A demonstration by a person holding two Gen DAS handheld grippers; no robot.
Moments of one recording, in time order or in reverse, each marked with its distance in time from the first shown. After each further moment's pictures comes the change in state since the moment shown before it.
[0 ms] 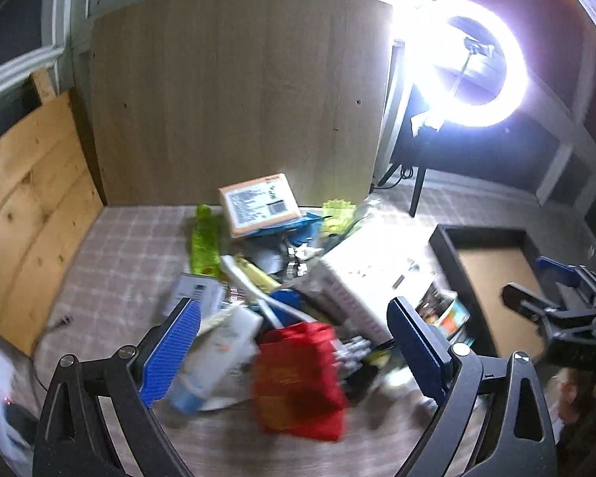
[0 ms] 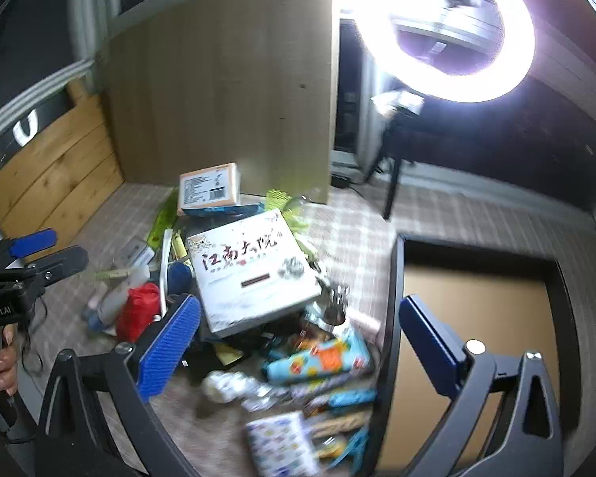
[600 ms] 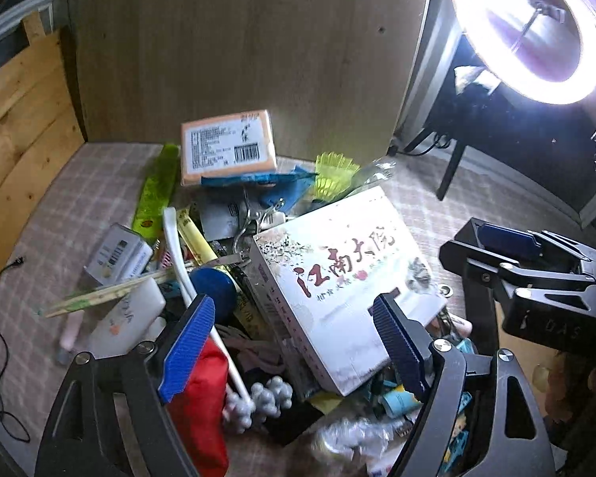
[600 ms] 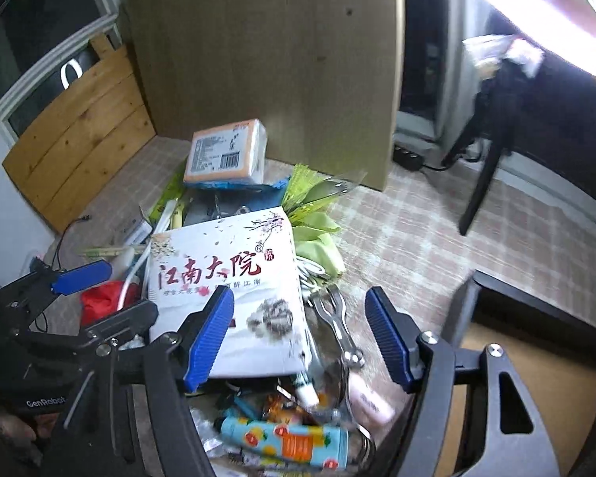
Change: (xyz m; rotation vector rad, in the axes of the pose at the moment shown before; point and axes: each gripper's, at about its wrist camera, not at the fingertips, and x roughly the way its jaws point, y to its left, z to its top) left arm 0.109 -0.055 -0.004 -0.142 0.169 0.102; right arm 0.136 -0.038 0.043 -0.120 0.203 0.303
